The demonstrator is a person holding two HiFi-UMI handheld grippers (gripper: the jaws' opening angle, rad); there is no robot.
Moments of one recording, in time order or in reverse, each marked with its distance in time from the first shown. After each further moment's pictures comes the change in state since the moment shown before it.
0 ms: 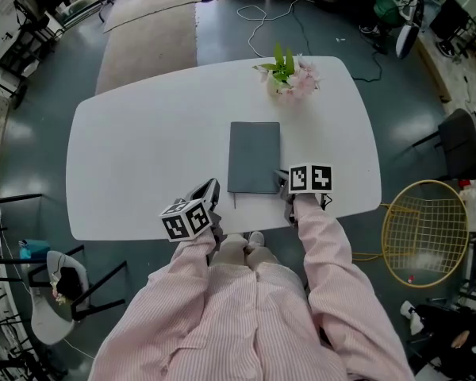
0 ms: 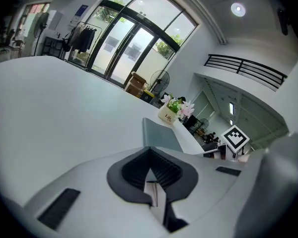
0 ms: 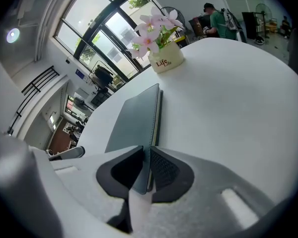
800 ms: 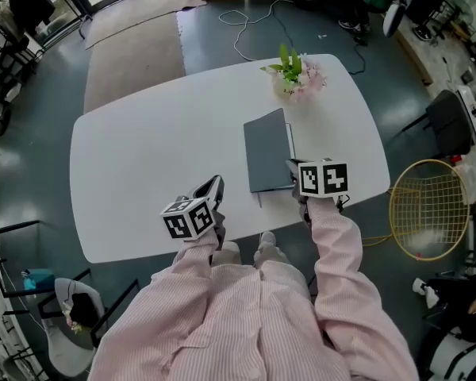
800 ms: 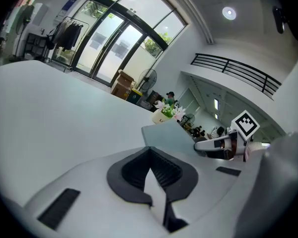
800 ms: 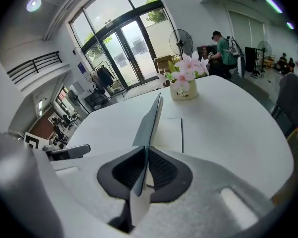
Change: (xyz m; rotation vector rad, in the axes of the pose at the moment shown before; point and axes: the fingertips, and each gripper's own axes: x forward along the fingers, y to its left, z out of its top) left arm -0.030 0.032 0.045 0.097 0.046 -0.148; right arm -0.040 0.087 0.024 -0.155 -0.144 -0.177
